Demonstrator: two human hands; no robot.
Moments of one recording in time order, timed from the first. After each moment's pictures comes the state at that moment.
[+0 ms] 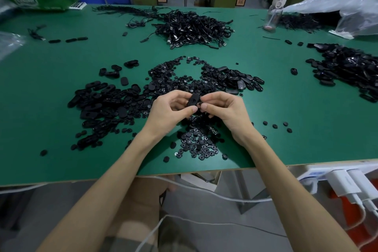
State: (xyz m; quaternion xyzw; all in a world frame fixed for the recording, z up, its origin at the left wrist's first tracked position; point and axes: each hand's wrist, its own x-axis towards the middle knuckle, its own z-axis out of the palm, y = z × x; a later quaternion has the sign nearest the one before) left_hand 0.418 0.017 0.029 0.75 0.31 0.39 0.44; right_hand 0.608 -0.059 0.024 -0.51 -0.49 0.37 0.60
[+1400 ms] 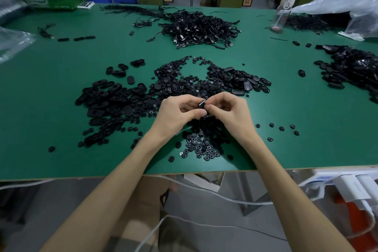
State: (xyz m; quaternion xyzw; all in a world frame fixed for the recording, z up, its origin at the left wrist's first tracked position) left_hand 0.422 0.012 0.030 0.76 0.30 0.37 0.44; right_hand 0.599 -0.061 0.025 -0.57 -0.56 0.25 0.55
